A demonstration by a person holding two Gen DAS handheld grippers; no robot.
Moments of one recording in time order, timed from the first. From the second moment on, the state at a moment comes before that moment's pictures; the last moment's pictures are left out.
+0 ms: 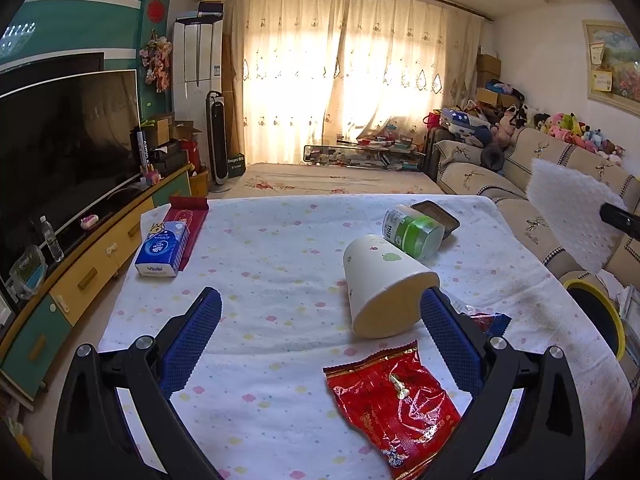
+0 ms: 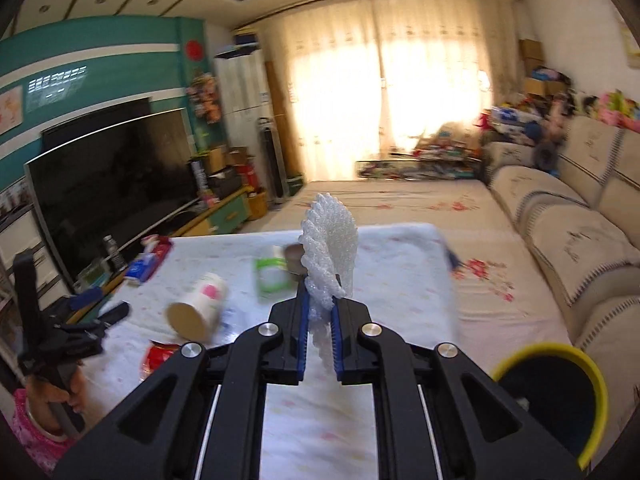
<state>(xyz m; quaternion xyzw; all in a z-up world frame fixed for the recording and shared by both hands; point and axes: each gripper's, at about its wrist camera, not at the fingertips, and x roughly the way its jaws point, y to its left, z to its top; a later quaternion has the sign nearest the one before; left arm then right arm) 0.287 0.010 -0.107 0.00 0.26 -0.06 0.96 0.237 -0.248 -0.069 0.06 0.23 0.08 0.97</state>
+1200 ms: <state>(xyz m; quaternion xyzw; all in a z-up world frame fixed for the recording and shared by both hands) 0.296 -0.010 -0.125 0.04 0.30 -0.06 0.95 0.263 -0.288 -0.120 0.11 0.23 -0.03 0.97</state>
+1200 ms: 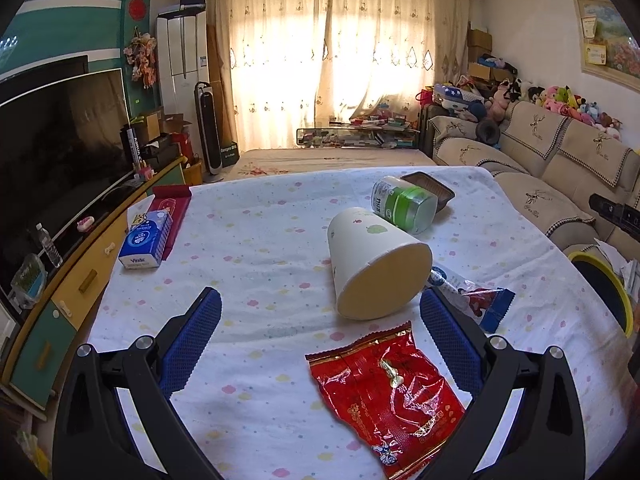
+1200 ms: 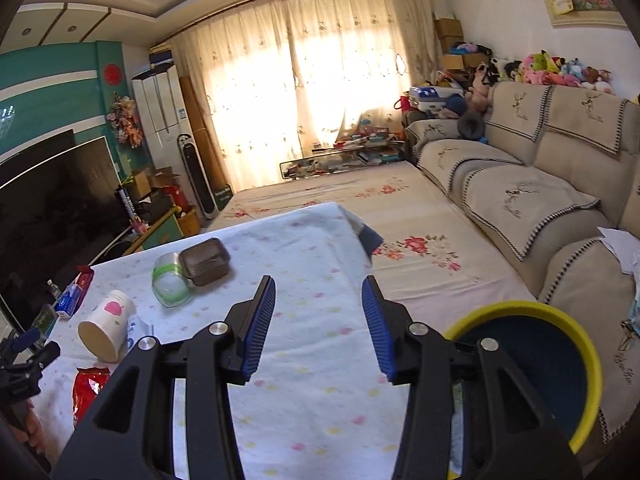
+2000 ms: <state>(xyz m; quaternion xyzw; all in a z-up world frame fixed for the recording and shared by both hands) 0.378 -0.044 -0.146 0.05 0.38 -0.05 0.92 0.262 -0.272 -0.129 0.08 0.23 -0.02 0.97</state>
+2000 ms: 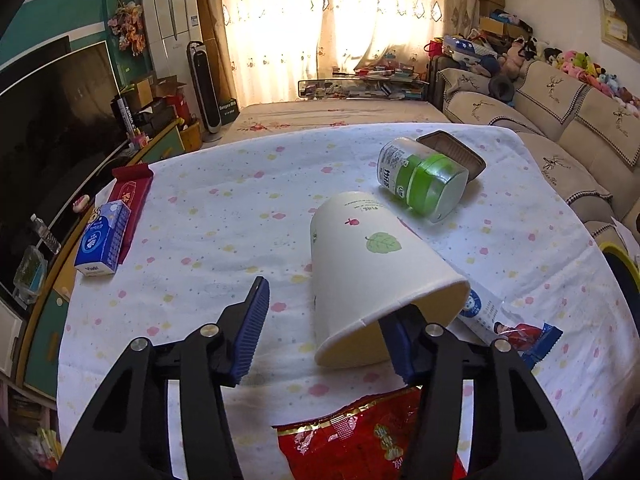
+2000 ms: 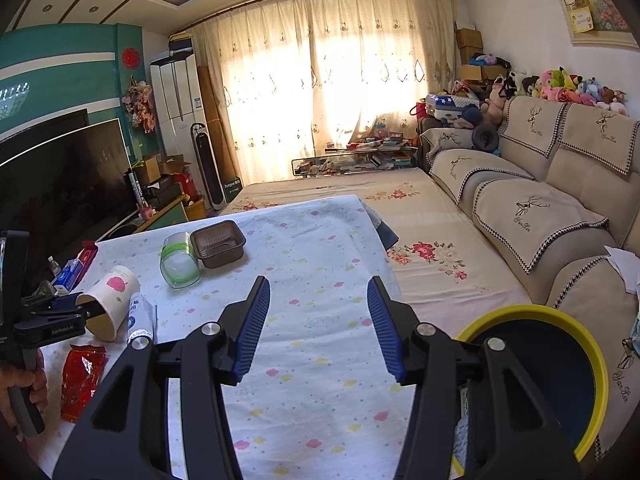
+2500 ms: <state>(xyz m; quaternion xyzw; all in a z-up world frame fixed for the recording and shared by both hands) 0.297 -0.061 -0.076 0.04 0.29 -0.11 0.95 0.254 -0.282 -0.123 0.09 0.20 -0.05 0.97</state>
